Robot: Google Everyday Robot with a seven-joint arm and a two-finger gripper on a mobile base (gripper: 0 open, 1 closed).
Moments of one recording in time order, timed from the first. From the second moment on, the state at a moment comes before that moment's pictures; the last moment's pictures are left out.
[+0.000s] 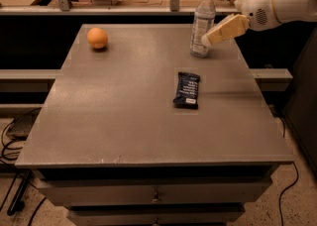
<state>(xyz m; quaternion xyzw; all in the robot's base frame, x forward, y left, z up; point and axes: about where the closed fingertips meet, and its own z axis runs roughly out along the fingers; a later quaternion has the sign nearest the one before) 0.672 -0.159 0.975 -0.43 0.76 0.16 0.46</state>
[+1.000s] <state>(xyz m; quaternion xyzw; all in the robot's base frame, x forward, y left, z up) 0.705 -0.152 0.957 -0.38 0.77 0.16 0.49</state>
